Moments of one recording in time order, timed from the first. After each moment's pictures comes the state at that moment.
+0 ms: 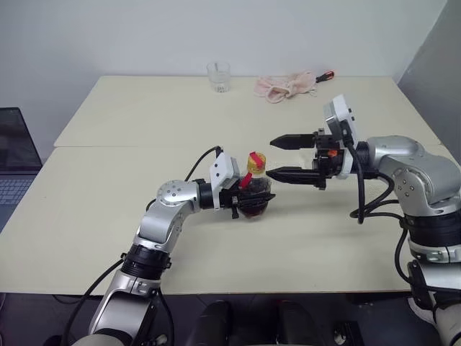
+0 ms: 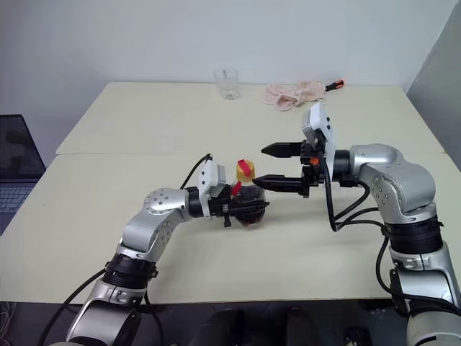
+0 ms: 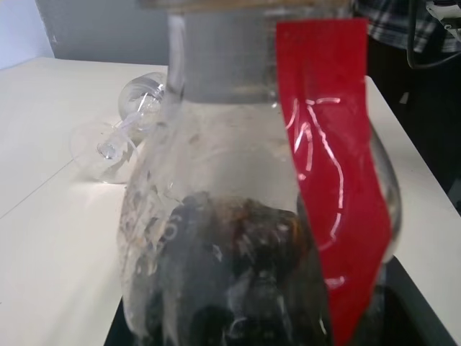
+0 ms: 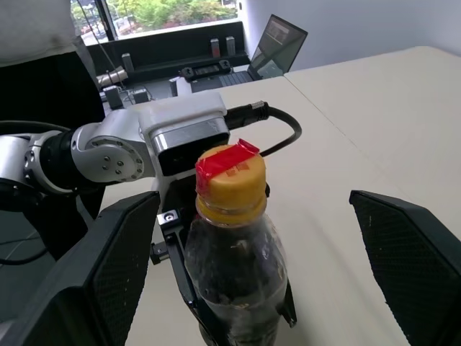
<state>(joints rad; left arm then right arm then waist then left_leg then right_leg) -0.53 0.35 -0.17 0.04 -0.31 0.27 -1.08 -0.77 -0.61 0.05 -0.15 0.64 0.80 1.08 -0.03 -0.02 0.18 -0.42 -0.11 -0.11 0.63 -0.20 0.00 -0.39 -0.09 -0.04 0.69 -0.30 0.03</state>
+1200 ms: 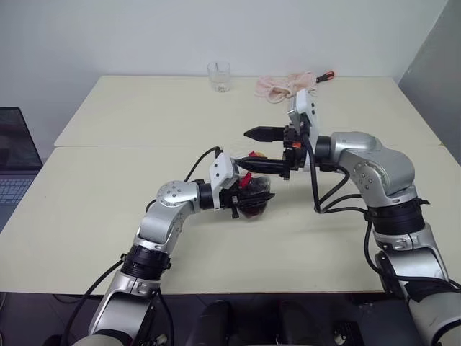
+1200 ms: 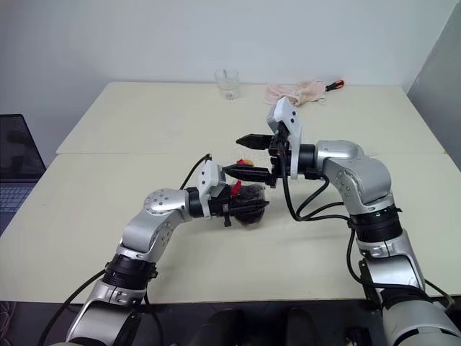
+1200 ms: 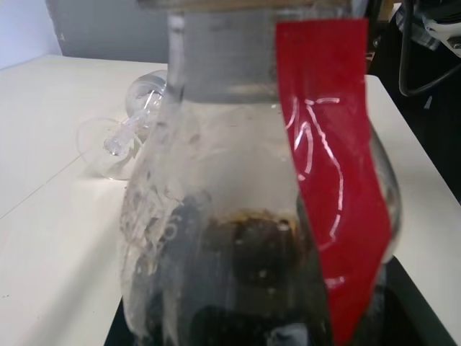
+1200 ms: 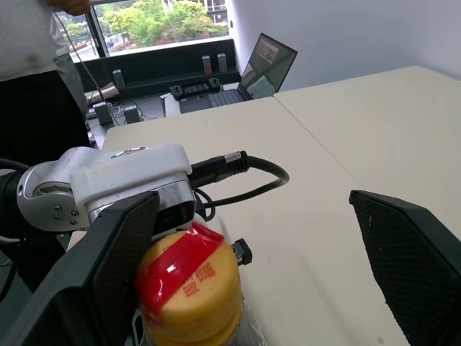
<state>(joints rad) -0.53 0.35 -0.17 0.04 -0.31 0.27 -1.06 -0.87 -0.44 0.13 -0.02 0.53 0.73 0.99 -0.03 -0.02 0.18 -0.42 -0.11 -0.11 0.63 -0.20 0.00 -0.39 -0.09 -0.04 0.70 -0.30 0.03</state>
